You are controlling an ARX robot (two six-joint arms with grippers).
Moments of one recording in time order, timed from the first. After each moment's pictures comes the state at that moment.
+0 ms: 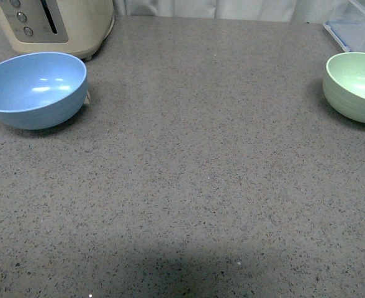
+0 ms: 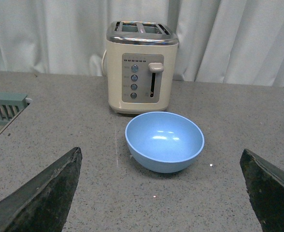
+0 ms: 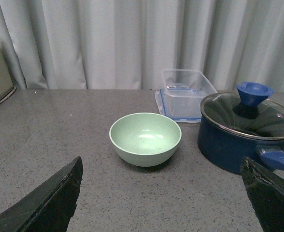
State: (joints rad) left arm 0.00 0.00 0.02 0.00 0.00 0.00; right arm 0.00 0.00 0.01 0.00 0.00 -0.01
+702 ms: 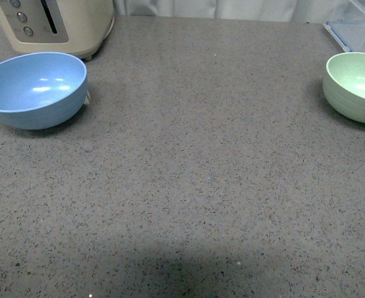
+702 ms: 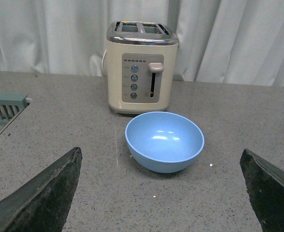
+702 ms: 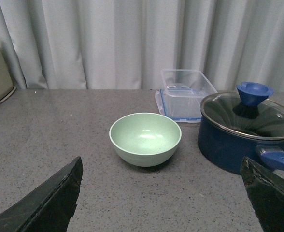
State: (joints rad) left arm 0.00 0.00 0.02 0.00 0.00 0.00; right arm 0.00 0.00 0.01 0.00 0.00 -0.01
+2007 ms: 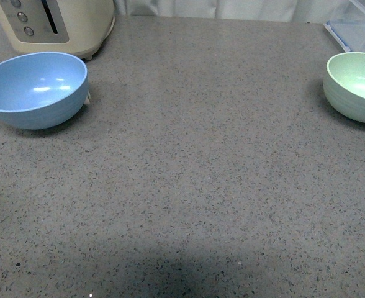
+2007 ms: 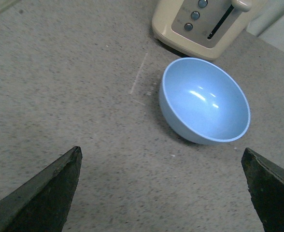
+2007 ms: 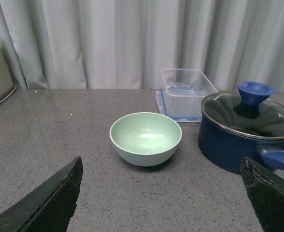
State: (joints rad) left arm -0.01 0.77 0.29 0.05 -0.11 -0.41; right arm 0.00 0.00 0.01 0.00 0.00 -0.01
